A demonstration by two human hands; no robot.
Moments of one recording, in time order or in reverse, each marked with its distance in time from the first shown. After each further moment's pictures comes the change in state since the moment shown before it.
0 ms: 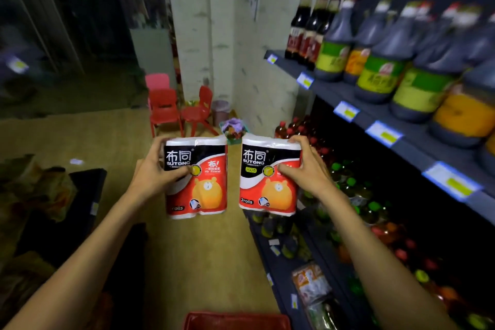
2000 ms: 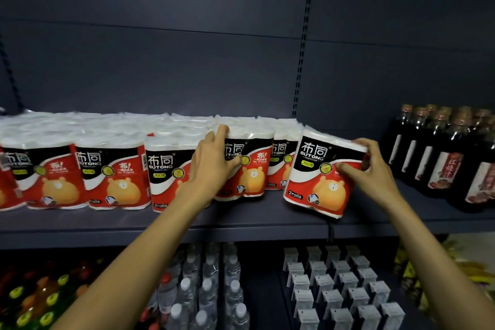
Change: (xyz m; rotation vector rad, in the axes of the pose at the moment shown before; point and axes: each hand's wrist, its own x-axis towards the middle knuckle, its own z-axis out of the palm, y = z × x) left_hand -0.674 0.697 0.311 -0.341 -0.556 1.169; right_hand -0.967 0.016 -0.616 -0.357 1.291 0.679
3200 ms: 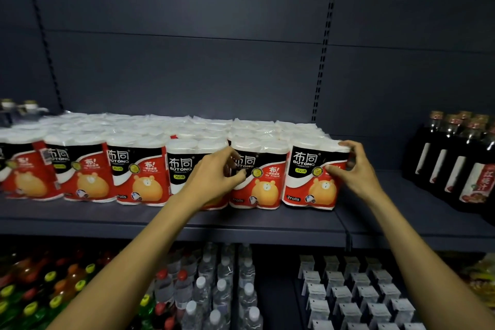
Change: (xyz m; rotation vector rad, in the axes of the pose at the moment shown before) left_hand -0.020 -0.032 -0.028 -0.095 -0.178 0.062; right_hand 0.029 -0.005 0.057 0.184 -0.115 -0.021
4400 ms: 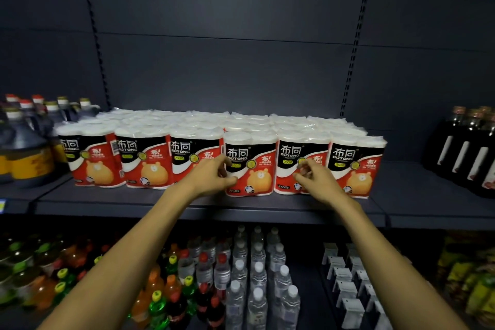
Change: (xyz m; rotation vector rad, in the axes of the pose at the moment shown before) left_hand -0.059 -0.099 -0.089 -0.016 -0.284 -0.182; right_hand -0.073 -0.076 0.156 -0.326 -0.263 -0.006
